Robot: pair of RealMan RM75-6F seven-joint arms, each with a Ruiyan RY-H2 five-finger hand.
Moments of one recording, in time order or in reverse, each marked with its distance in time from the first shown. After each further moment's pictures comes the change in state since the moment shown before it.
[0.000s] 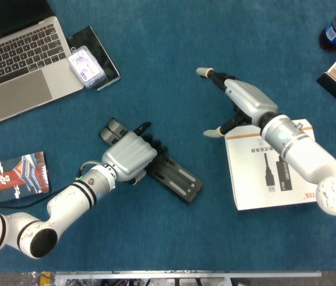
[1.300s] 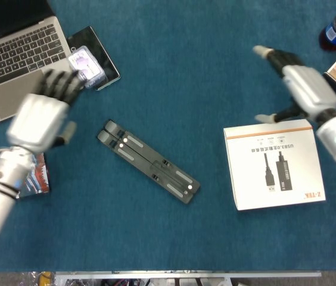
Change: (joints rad) left arm 0.279 0.288 -0.014 -0.054 0.195 0.409 -0.272; right arm -0.221 0.157 -0.071 -0.053 -0.308 0.218 0.006
